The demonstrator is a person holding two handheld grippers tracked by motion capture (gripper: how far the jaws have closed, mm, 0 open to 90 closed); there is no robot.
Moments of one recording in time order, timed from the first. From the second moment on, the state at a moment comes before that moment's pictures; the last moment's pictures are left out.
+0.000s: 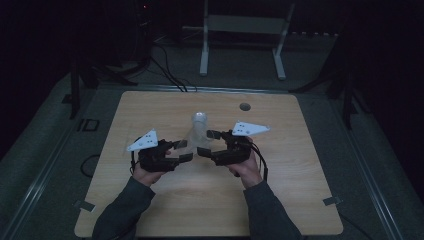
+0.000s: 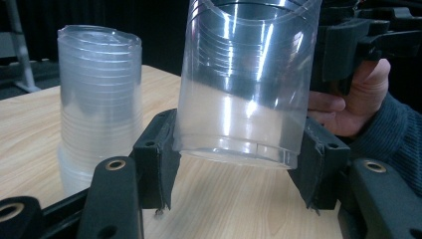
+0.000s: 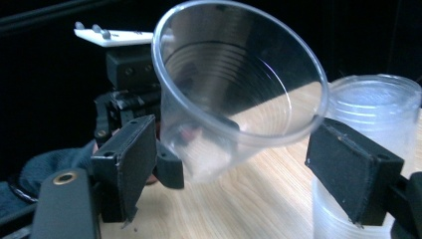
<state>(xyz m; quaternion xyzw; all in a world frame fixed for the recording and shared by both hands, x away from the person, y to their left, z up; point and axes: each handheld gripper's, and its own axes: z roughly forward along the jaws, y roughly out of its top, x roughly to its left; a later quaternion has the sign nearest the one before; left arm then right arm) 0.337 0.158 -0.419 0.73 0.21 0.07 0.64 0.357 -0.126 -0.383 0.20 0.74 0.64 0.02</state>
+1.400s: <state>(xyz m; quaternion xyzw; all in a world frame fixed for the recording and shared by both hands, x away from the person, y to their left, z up) 0.337 0.151 -0.421 0.76 0.21 0.07 0.62 0.361 -0.120 -0.384 0.20 0.72 0.66 -0.01</state>
